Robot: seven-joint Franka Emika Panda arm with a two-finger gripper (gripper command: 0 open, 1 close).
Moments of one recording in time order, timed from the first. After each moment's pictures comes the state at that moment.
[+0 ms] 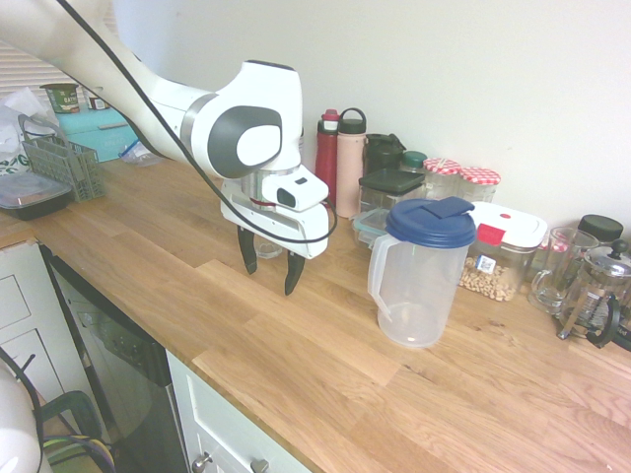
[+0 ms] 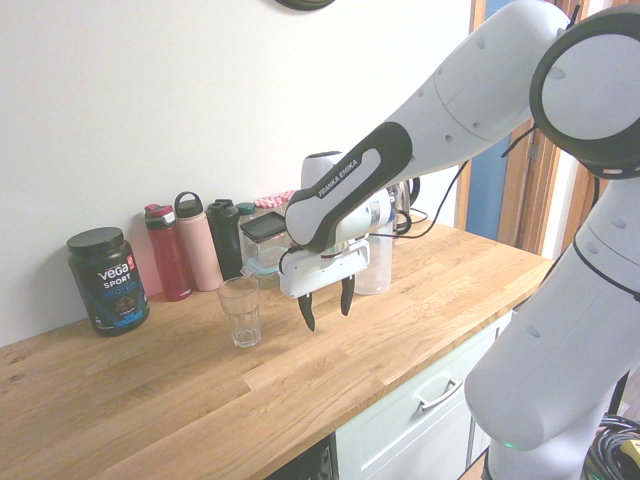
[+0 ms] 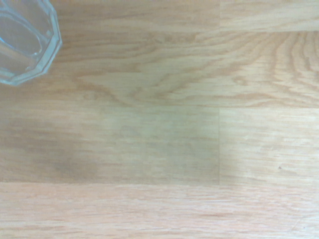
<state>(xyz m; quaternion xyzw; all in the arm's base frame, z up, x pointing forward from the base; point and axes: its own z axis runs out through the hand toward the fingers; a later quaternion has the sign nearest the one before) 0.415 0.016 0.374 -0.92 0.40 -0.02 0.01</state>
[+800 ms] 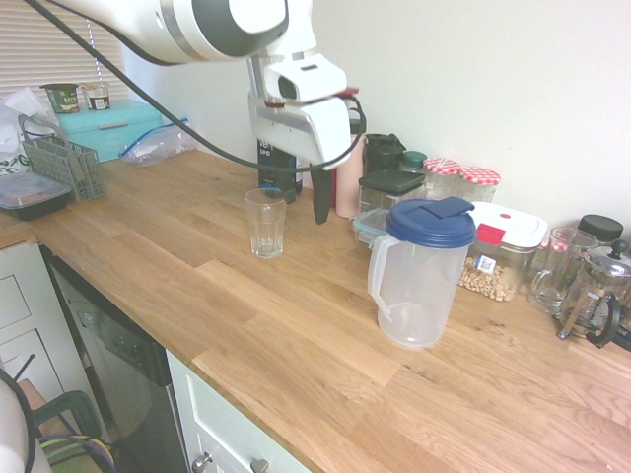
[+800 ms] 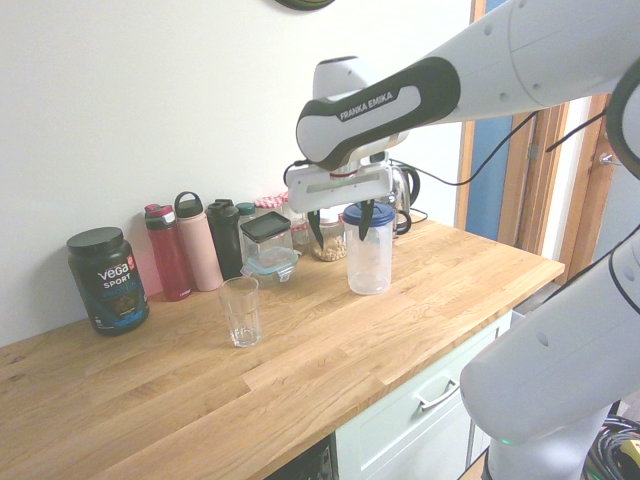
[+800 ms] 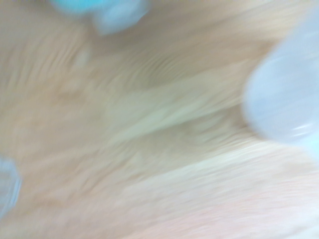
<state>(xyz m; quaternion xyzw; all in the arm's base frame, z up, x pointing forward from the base) 0.394 -0.031 0.541 -0.81 0.57 -0.12 0.00</state>
